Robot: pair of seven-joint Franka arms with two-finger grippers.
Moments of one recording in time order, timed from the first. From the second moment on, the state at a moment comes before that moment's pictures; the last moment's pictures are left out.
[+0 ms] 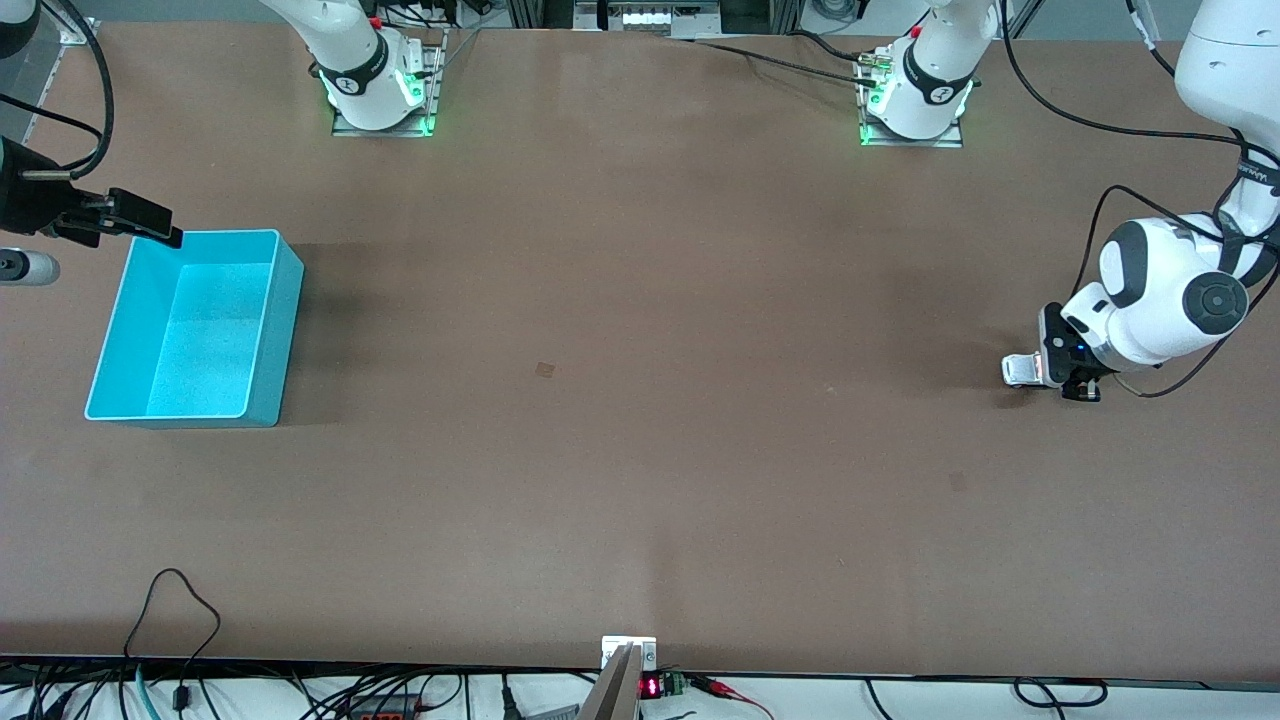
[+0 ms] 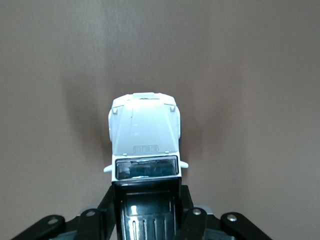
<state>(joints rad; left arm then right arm) 0.43 0.48 -0.13 -2.09 0.27 2.49 1.69 0.14 0.07 -0.18 -1.55 0.04 1.47 -0.02</state>
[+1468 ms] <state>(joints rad) 0.46 0.44 -0.28 -1.80 0.25 2.09 1.75 0.14 0.07 -0.18 -1.55 0.04 1.47 -0.02</state>
